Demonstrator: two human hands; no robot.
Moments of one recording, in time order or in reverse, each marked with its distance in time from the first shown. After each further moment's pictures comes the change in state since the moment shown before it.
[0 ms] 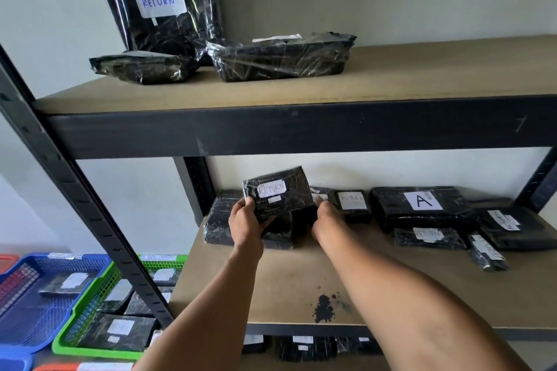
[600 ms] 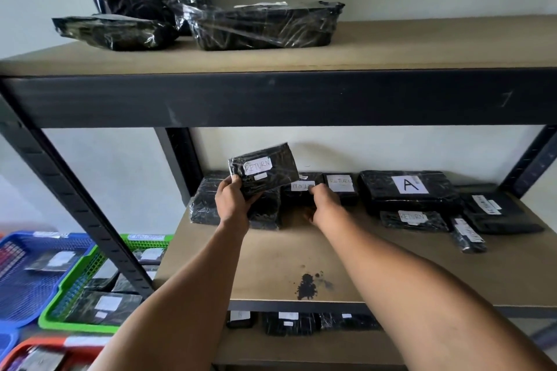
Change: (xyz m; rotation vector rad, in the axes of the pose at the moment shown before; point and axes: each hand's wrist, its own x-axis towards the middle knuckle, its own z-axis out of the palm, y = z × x) left_hand 0.005 0.000 0.006 0.015 -0.004 0.023; right_hand 0.016 -0.002 -0.019 0.040 -0.179 0.011
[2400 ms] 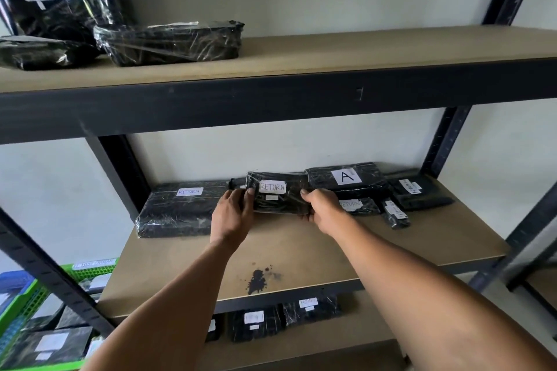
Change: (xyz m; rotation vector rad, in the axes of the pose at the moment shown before) left_hand -0.058 -0.061 0.033 1.180 -0.321 0.776; right_hand 0.007 -0.030 -0.125 -0.186 -0.084 -0.238
